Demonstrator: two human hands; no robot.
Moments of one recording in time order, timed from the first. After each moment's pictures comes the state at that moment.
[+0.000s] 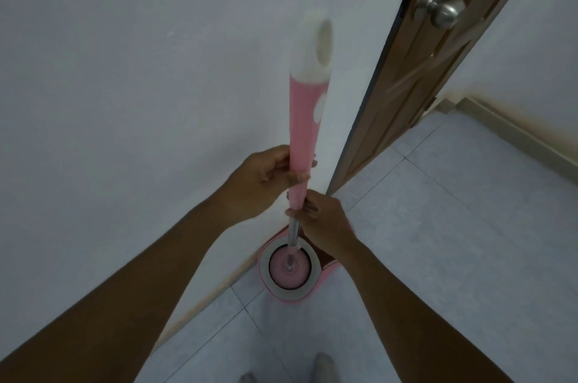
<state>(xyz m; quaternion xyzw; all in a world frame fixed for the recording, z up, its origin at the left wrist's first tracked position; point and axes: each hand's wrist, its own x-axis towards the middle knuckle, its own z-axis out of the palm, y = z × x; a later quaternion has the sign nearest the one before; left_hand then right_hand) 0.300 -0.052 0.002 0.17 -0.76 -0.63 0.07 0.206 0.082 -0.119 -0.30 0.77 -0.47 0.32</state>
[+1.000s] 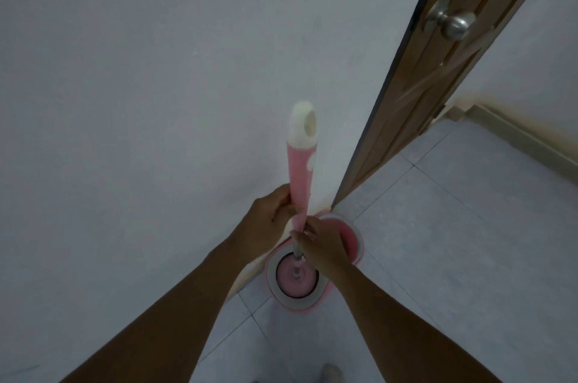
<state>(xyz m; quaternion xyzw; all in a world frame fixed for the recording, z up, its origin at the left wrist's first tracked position) 0.323 -0.046 -0.065 0.23 -0.80 -0.54 0.08 0.229 0.076 -0.163 -0.26 0.81 -0.41 0.34</state>
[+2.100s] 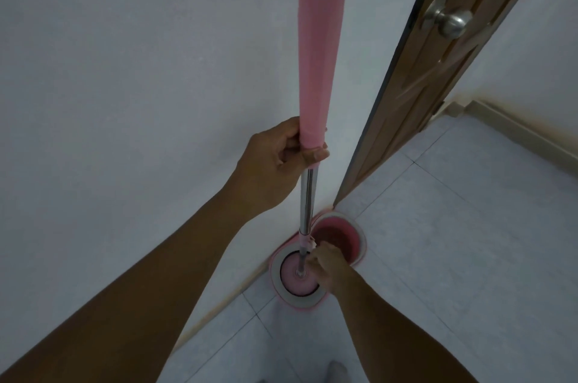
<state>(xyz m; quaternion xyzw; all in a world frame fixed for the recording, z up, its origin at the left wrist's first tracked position) 0.296 -0.050 0.061 0.17 -0.78 -0.57 0.20 0.239 0.091 -0.200 0.18 0.65 -0.53 0.52</state>
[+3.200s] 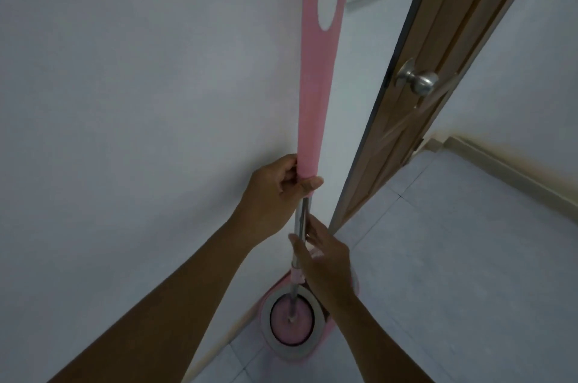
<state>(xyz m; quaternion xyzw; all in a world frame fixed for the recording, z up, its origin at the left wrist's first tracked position) 0.266 -0.061 0.043 0.24 -0.77 -0.57 0.15 0.237 0.073 -0.087 -0.22 0.78 -0.55 0.20</state>
